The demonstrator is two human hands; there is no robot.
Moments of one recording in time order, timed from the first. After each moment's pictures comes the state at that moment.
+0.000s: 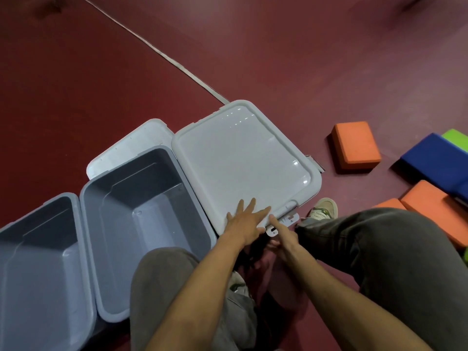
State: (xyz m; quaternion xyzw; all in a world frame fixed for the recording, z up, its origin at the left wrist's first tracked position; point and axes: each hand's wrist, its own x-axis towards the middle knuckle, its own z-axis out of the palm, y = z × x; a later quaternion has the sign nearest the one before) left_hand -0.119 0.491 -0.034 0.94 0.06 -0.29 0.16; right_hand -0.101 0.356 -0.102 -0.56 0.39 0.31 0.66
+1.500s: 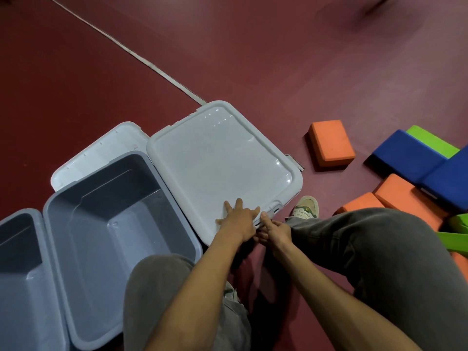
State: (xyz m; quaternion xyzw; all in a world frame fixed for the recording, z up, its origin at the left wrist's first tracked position) left_hand -0.089 0.466 -0.012 0.92 0.10 -0.34 0.19; right_hand -0.084 0.345 -0.090 -0.57 0.32 0.28 0.71
